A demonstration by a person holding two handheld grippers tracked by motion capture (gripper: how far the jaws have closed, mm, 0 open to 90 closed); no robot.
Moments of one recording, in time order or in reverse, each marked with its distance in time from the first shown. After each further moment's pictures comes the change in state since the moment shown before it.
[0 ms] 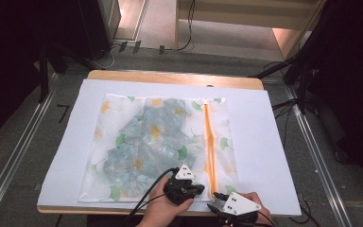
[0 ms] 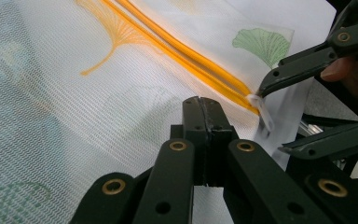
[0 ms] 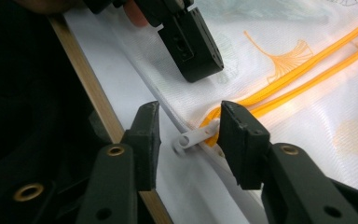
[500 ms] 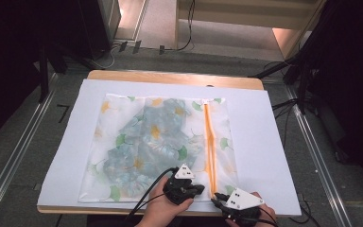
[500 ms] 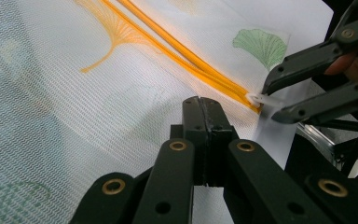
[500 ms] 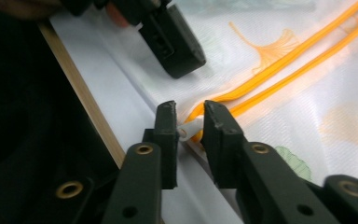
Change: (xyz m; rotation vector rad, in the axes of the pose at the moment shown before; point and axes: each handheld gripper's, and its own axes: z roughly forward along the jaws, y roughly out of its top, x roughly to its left) left arm 0.000 0.000 0.000 -0.002 -0.006 -0.006; right arm -0.011 0.001 -0.005 0.012 0.012 0.075
